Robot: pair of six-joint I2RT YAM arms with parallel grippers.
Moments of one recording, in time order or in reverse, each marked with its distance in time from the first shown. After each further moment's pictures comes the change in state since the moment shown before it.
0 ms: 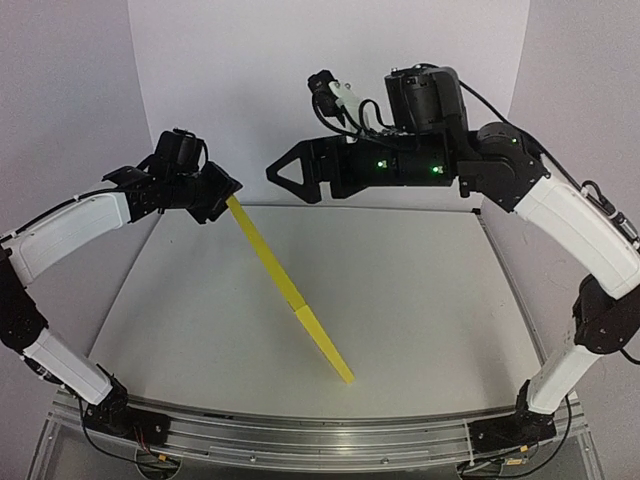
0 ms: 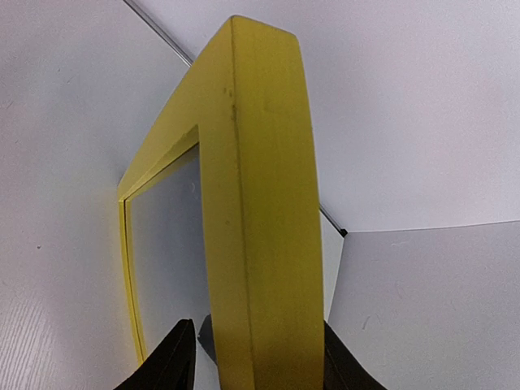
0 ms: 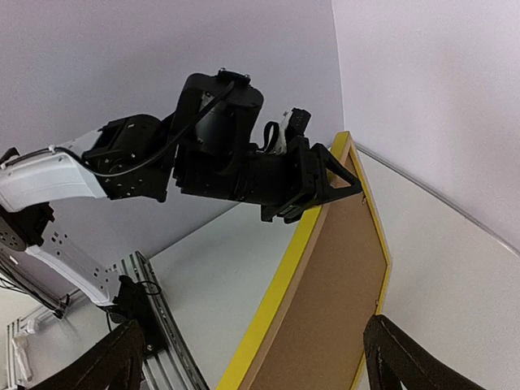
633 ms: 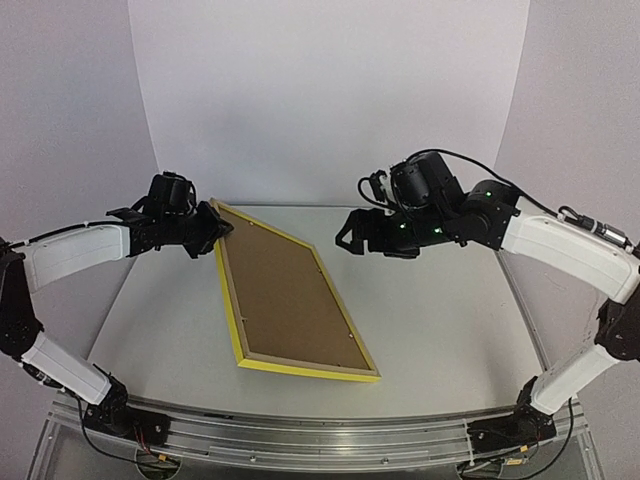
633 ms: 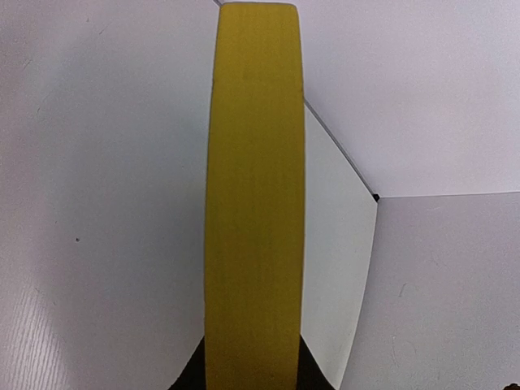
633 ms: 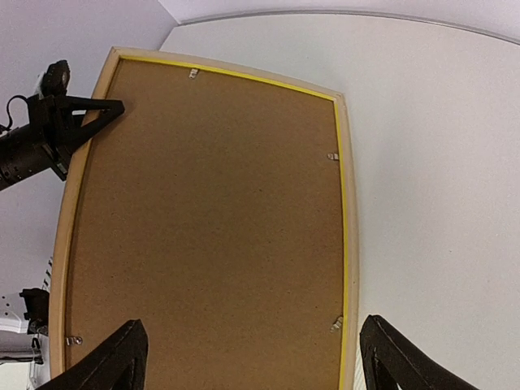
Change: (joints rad) left arm 0.098 -0.062 -0.332 0.204 0.170 0.093; right arm -0.239 -0.155 -0.557 0.007 0.007 0.406
